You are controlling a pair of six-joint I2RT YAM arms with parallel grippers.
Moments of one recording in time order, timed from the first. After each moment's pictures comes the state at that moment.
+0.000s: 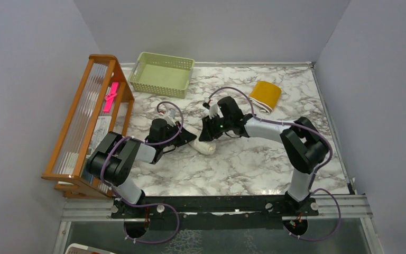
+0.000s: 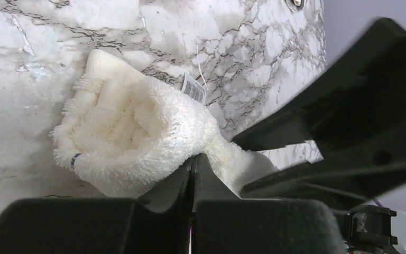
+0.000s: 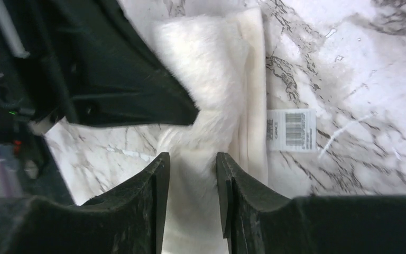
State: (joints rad) left arm -0.36 1.62 0.41 0.74 0.45 -0.82; right arm 0.66 1.90 1.13 0.00 -0.59 0.27
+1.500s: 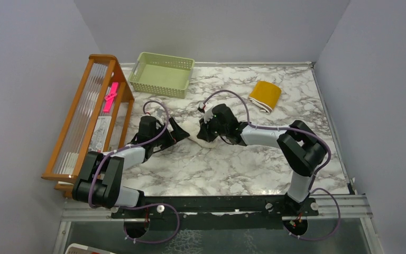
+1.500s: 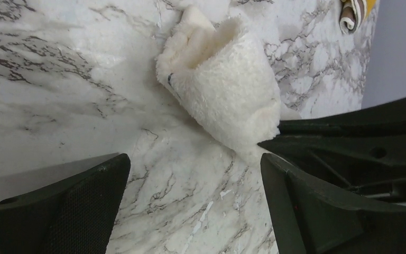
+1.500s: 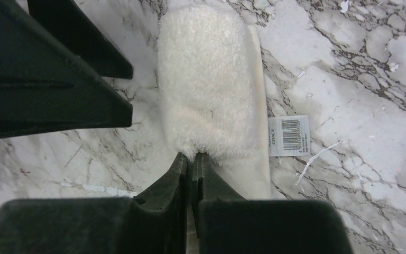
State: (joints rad) left arm -0.23 1.38 0.44 0.32 0.42 -0.76; right arm 0.80 1.82 1.02 0.19 -0.20 0.11
